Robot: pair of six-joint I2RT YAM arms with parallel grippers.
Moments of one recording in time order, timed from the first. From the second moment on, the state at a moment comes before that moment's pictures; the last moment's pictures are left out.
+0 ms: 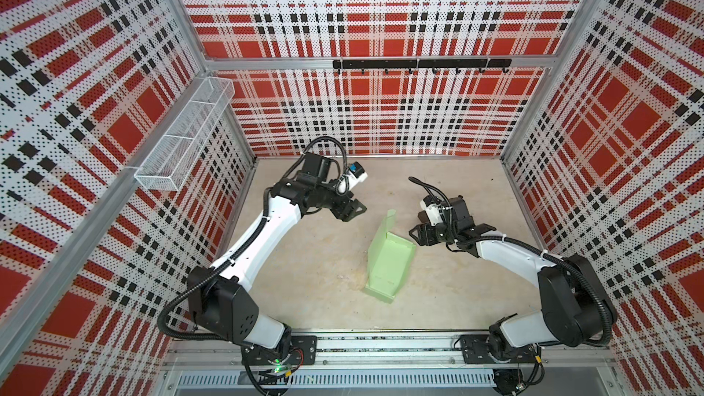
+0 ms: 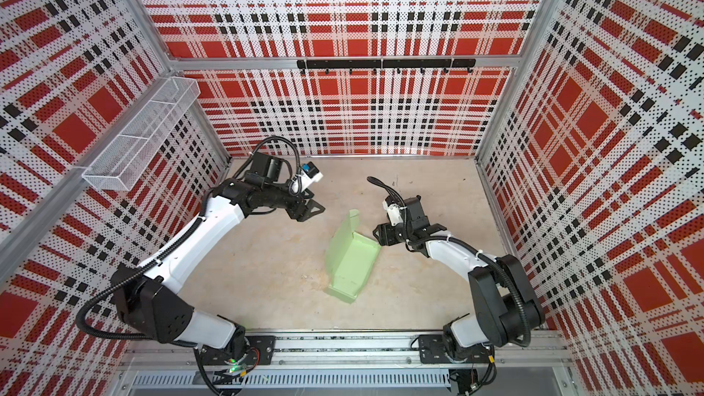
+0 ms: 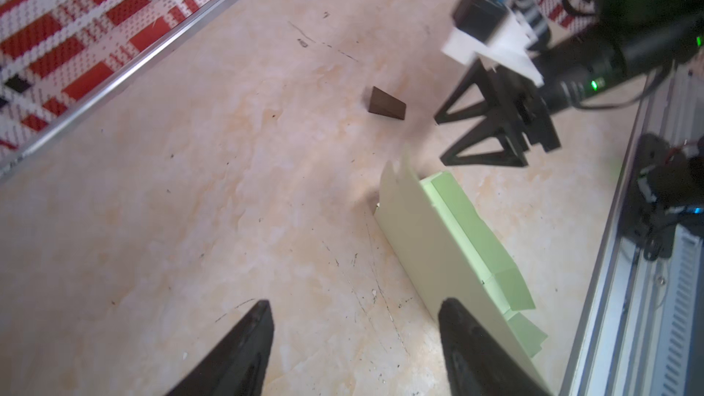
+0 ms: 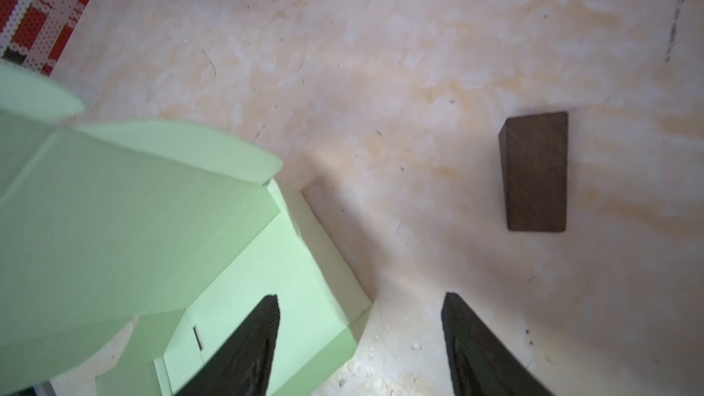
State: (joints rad) left arm -0.32 1.49 1.39 -0.75 0.52 0.34; right arm 0.41 1.44 0.74 -0.11 -0.31 0.14
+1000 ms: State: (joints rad) left arm -0.08 1.44 1.26 -0.55 0.65 0.14; right arm 0.53 1.76 0.76 0.24 -0.34 -0.16
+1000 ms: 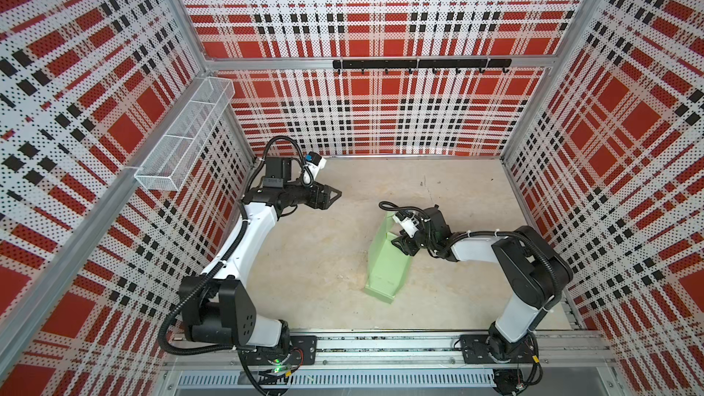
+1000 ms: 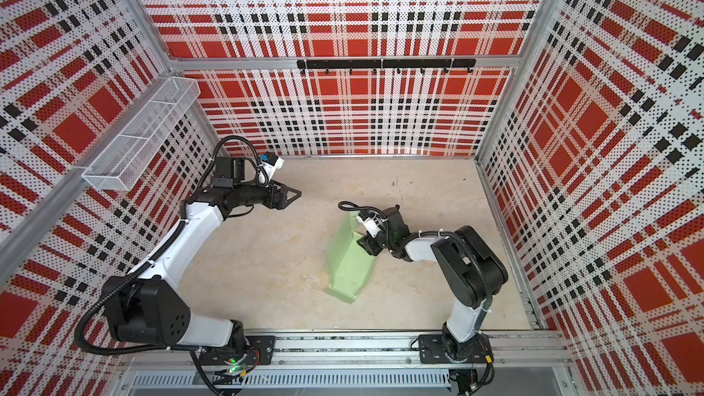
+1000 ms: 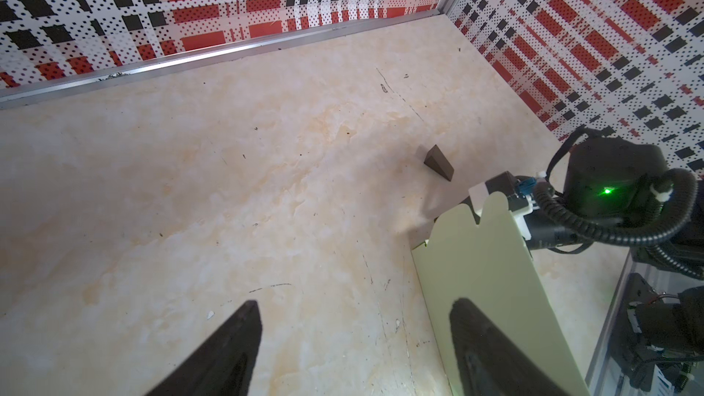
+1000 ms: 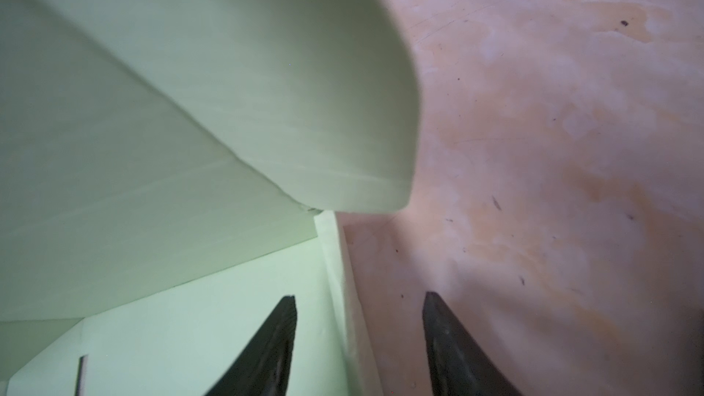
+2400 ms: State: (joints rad) left arm -0.06 1.44 1.24 -0.52 0.65 0.14; right arm 0.53 1.80 0.82 0.26 -0.33 -0.15
